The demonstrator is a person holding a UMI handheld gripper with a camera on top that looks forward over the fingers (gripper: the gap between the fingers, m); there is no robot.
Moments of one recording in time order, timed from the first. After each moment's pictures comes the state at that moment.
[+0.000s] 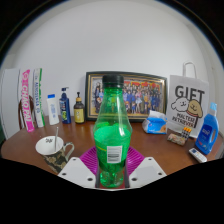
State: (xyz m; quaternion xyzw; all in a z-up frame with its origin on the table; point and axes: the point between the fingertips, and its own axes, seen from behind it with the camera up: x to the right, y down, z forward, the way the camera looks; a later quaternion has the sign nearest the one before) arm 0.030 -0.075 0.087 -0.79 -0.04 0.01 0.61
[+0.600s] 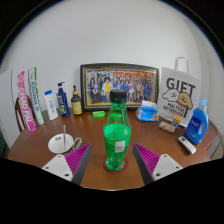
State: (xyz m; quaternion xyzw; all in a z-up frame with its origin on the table) arm 0.028 -0.135 0.105 -0.84 0.01 -0.01 0.53
